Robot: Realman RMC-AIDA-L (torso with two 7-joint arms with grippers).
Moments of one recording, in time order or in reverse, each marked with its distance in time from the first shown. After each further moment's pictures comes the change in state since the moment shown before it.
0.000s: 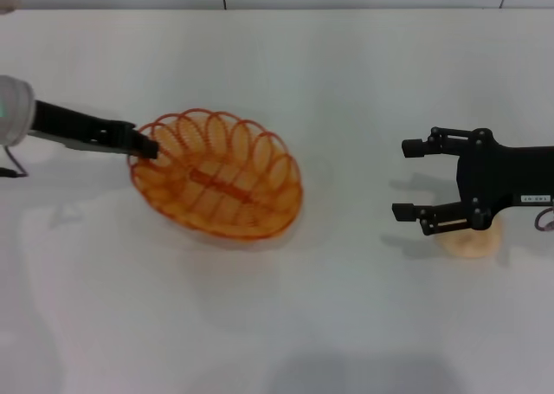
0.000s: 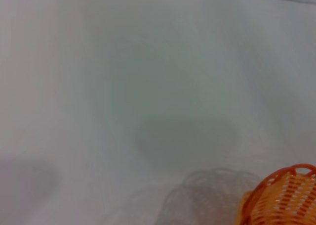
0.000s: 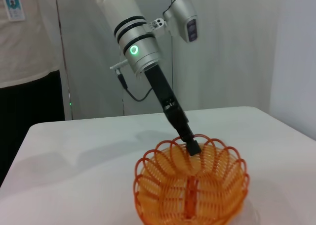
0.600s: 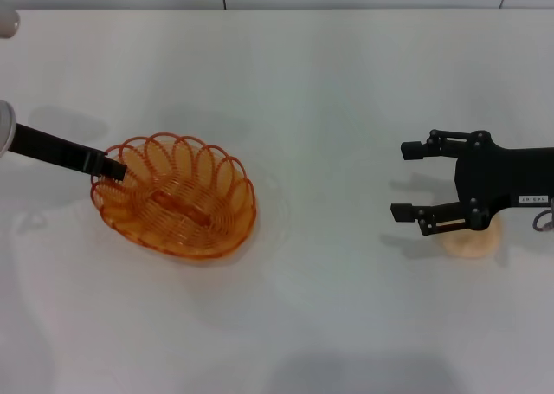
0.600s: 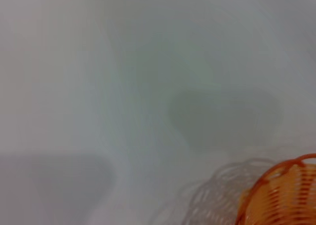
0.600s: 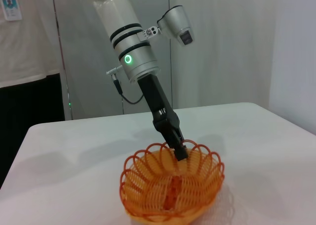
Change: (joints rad) left arm -0.002 0.022 -0.004 -0.056 0.116 -0.059 0.144; right arm 0.003 -0.001 -0.005 0.009 -0.001 0.009 0.028
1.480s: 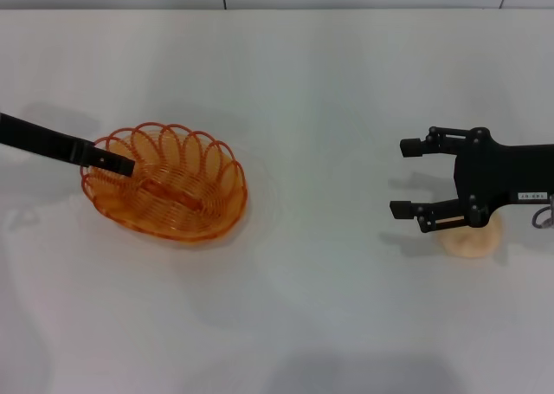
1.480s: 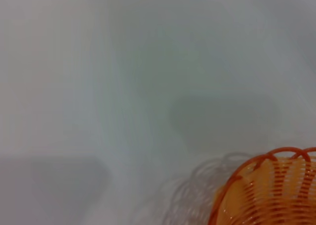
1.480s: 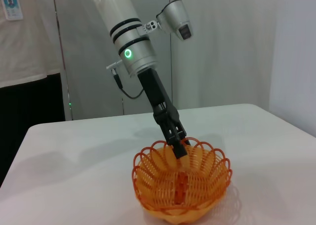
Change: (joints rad) left arm -0.004 0.018 -0.029 0.014 0.004 0.028 -0.001; right arm 0.006 -0.001 0.000 -0.002 0.000 0.001 0.002
